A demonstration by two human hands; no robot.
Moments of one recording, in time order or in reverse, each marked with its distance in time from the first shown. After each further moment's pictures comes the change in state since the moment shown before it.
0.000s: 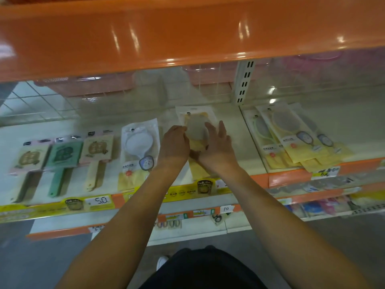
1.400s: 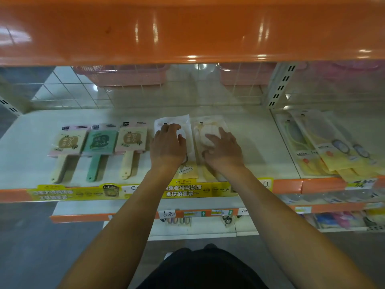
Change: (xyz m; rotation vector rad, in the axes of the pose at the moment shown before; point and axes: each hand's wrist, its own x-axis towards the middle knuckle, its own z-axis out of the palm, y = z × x) left_hand -0.015 -0.090 -0.056 0.155 0.127 -0.096; right_hand 0.004 -0.050 0.051 -0.301 -0.130 -0.049
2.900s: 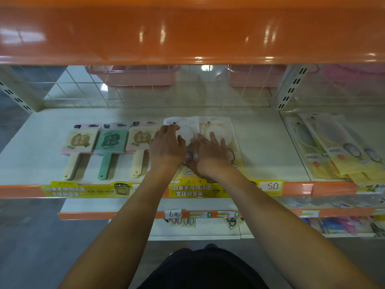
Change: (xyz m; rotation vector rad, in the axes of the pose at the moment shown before) left_hand 0.000 -0.025 -0.014 -0.005 0.005 -0.033; right_hand -0.001 -0.052 0.025 -0.111 -0.092 -0.200
